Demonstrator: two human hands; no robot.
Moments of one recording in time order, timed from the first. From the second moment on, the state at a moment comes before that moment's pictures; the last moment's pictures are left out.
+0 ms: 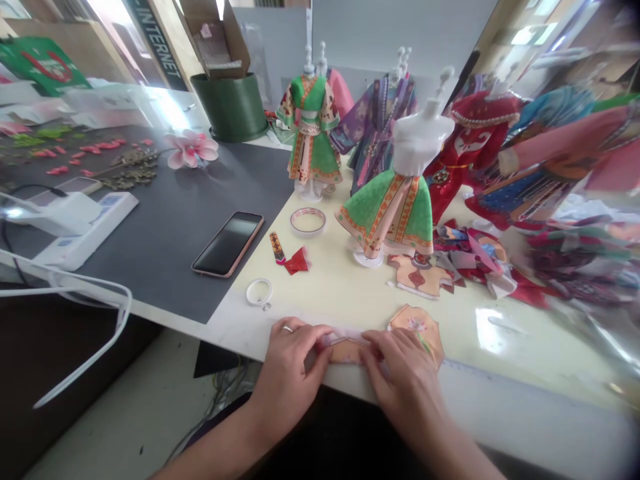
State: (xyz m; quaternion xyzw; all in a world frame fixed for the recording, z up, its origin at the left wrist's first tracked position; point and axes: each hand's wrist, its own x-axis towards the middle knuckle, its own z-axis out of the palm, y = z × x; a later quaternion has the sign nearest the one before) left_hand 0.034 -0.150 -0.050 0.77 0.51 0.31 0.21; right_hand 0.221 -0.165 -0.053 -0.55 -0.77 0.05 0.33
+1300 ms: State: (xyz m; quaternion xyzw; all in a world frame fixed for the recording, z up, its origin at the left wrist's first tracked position) left_hand 0.039 -0.140 -0.047 0.79 0.52 0.27 0.19; right_hand 0.220 -0.161 -0.054 -0.55 -0.78 0.03 0.30
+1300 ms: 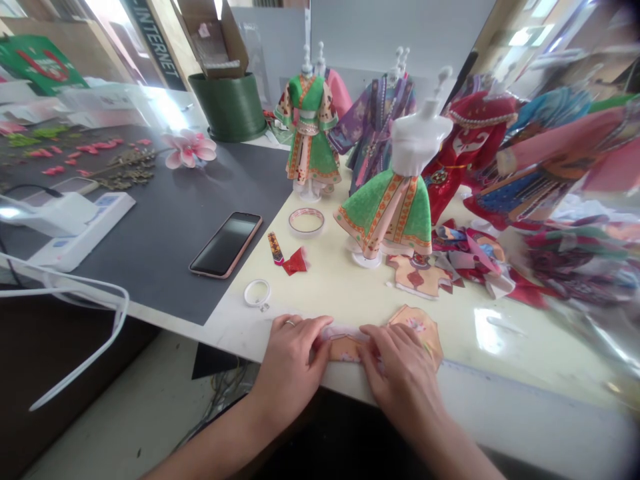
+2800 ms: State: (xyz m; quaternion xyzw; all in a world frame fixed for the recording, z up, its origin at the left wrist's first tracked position) left_hand 0.032 -0.141 -0.050 0.78 0.52 0.32 0.16; right_hand 0.204 -0.167 -0.052 -0.48 -0.85 0.09 0.21
